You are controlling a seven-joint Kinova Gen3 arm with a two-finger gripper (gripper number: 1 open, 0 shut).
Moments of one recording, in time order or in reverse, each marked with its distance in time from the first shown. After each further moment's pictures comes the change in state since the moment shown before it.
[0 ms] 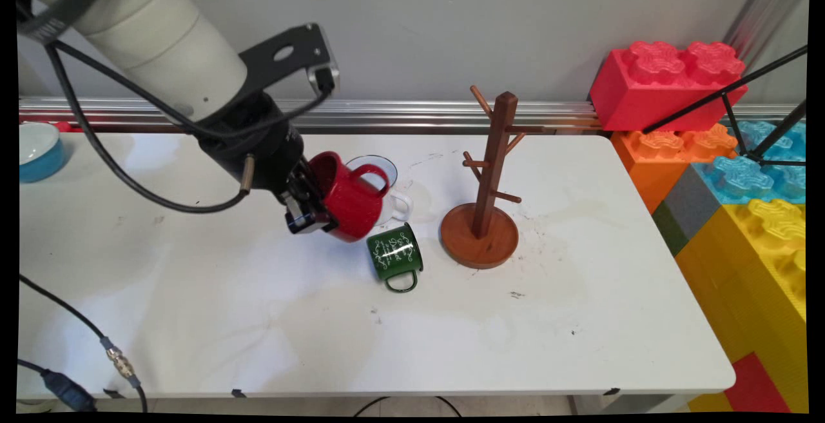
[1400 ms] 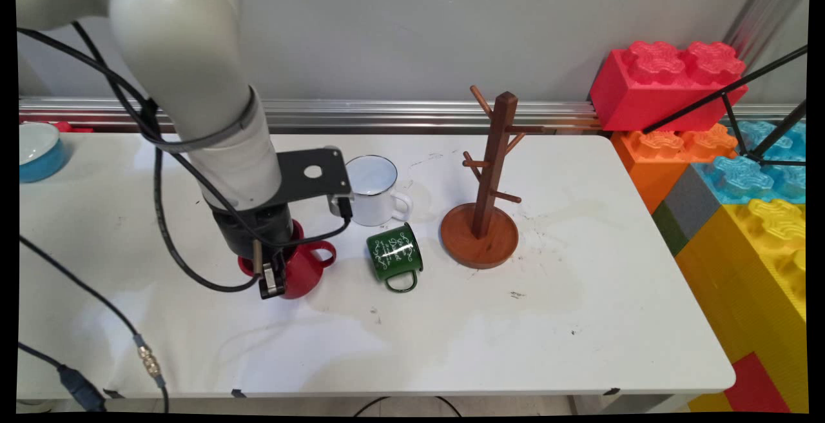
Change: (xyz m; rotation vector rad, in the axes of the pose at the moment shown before) arm -0.008 0.009 0.100 0.049 -0.411 0.017
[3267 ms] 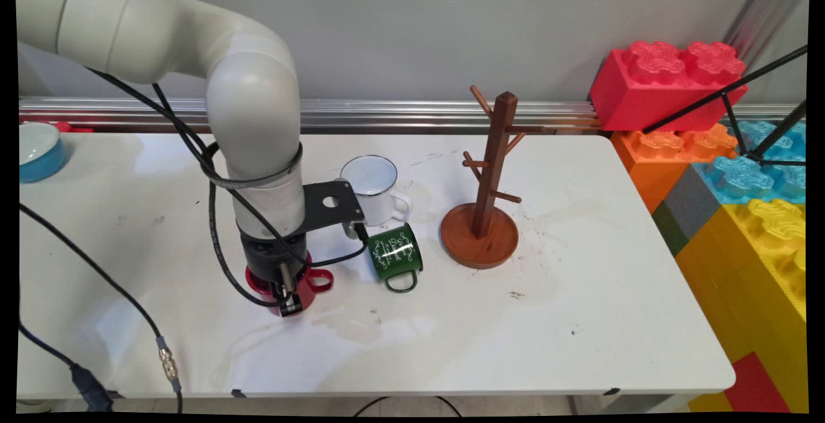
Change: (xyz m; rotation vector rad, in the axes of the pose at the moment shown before) arm 0.023 -0.008 0.064 -0.021 -0.082 -0.106
